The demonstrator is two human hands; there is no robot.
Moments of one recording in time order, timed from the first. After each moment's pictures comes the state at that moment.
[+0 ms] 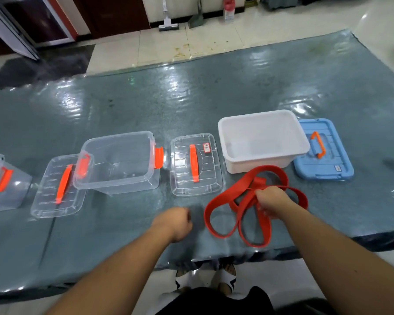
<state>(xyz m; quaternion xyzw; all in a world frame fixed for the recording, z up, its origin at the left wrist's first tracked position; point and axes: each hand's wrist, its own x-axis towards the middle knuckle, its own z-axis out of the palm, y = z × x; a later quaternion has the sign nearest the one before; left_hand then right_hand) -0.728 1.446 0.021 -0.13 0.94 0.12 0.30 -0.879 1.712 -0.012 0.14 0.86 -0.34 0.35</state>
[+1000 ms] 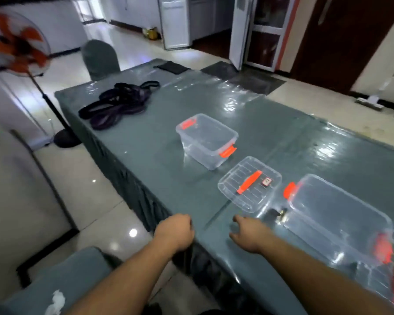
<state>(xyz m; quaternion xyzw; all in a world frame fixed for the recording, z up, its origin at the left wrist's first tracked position) -0.357 1.111 0.069 -0.51 0.83 0.20 0.12 -0.580 1.194 0.060 -0.56 0.78 0.08 0.27</state>
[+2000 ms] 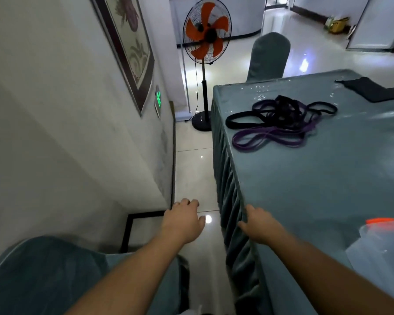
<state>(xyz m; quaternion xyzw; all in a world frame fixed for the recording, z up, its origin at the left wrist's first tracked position) -0.059 0.812 0.084 -0.80 0.58 0.16 0.04 -0.279 0.712 0.044 -0.77 0.56 0.12 0.28</state>
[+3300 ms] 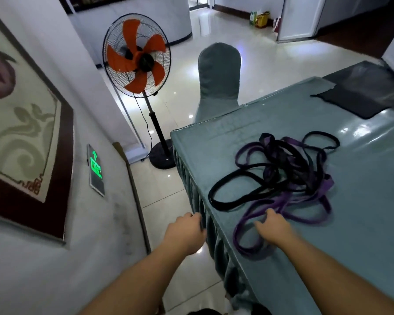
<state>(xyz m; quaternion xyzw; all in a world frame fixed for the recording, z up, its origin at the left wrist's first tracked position) 0.106 0.263 0.051 -0.68 0.70 0.22 0.11 -0.164 0.232 -0.004 -0.54 0.77 0.03 0.35</state>
